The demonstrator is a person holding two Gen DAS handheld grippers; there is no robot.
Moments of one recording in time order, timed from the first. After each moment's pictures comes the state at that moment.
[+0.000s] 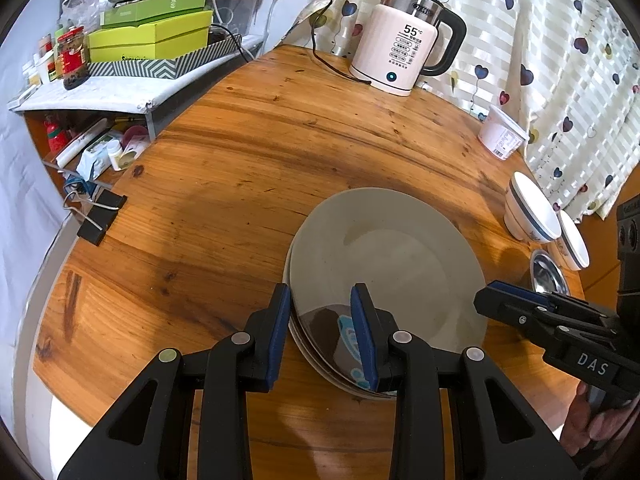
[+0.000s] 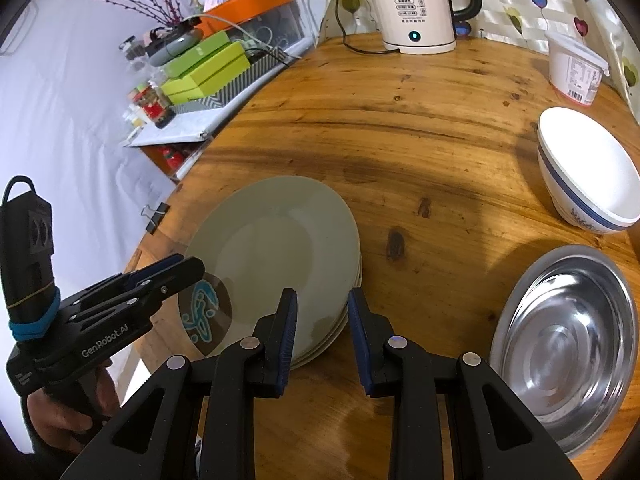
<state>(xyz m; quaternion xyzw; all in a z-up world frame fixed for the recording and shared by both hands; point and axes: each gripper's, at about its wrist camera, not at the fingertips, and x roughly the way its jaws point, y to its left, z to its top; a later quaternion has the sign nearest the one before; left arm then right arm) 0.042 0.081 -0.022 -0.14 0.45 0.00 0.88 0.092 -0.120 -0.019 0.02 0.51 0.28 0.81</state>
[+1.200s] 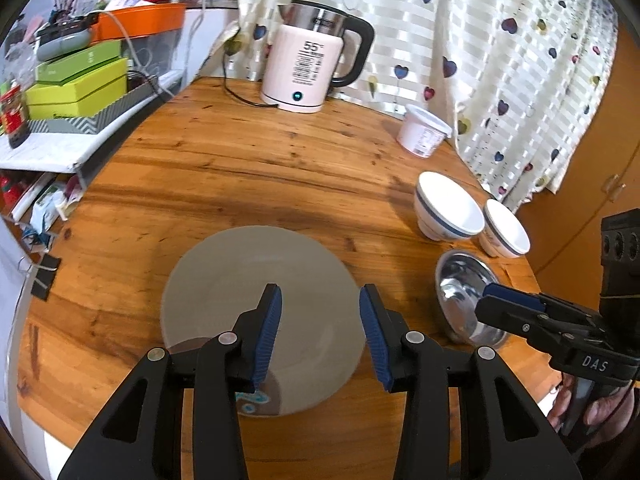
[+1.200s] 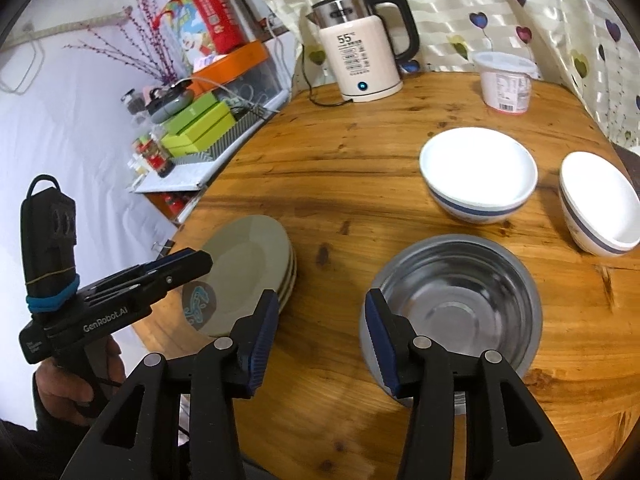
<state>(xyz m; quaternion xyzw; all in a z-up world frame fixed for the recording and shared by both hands) 0.051 0.014 0.021 -0.11 0.41 -0.10 0.90 0.061 -0.221 0.021 0.07 0.45 0.26 0.85</state>
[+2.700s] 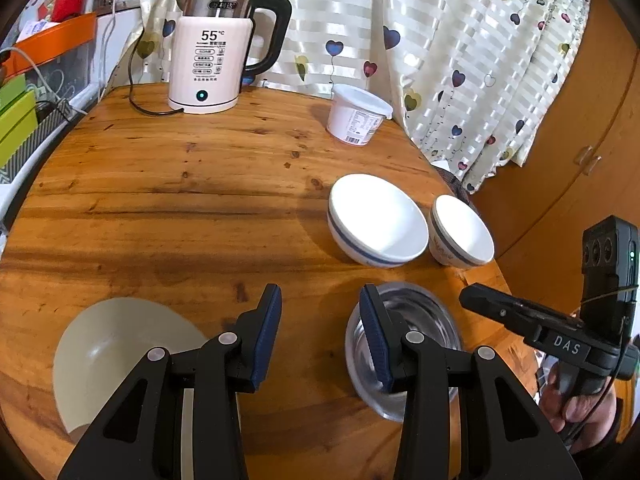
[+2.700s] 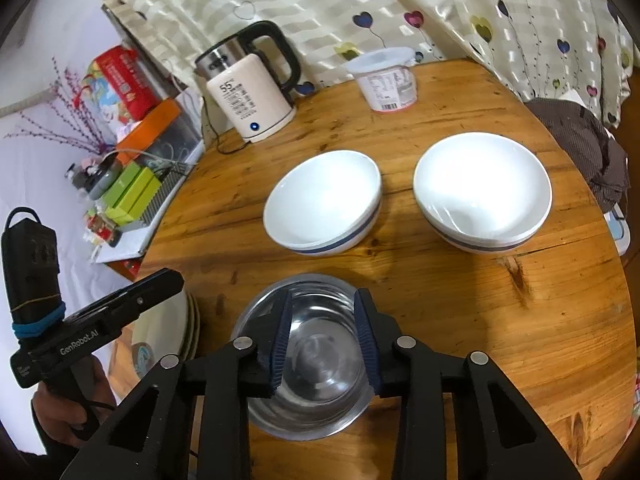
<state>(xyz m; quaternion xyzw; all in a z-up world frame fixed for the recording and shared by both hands) 0.125 -0.075 0.031 -0.09 0.43 -0.18 0.88 0.097 -0.328 0.019 0.16 0.45 0.15 0.87</state>
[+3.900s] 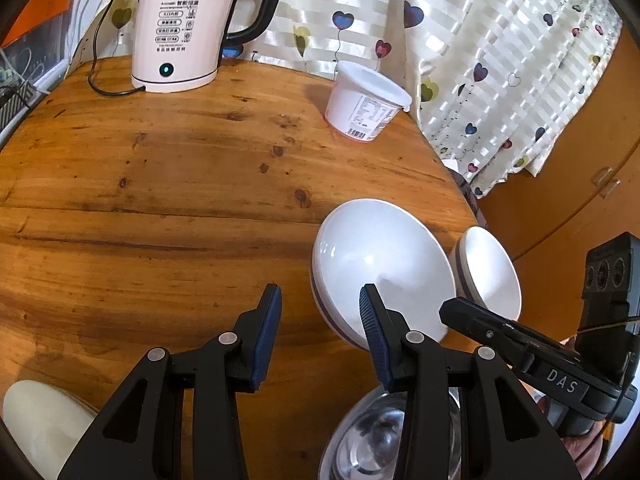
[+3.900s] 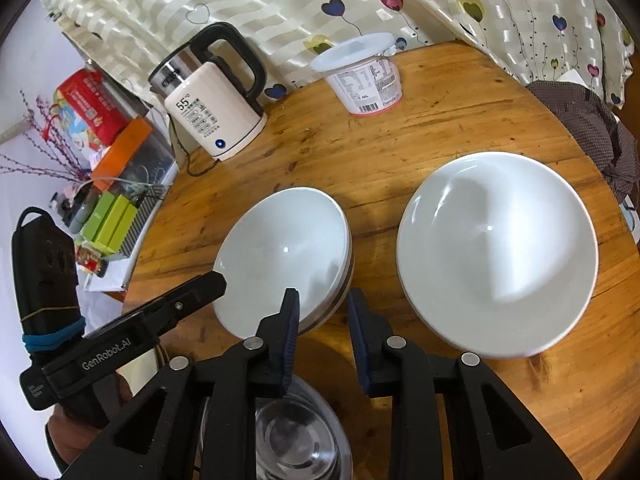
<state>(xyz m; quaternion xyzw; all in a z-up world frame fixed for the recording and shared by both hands) 0.212 -0.118 -0.004 -0.12 0.47 -0.19 0.85 0.177 -0.342 -0.007 0.19 0.46 0.13 0.86</state>
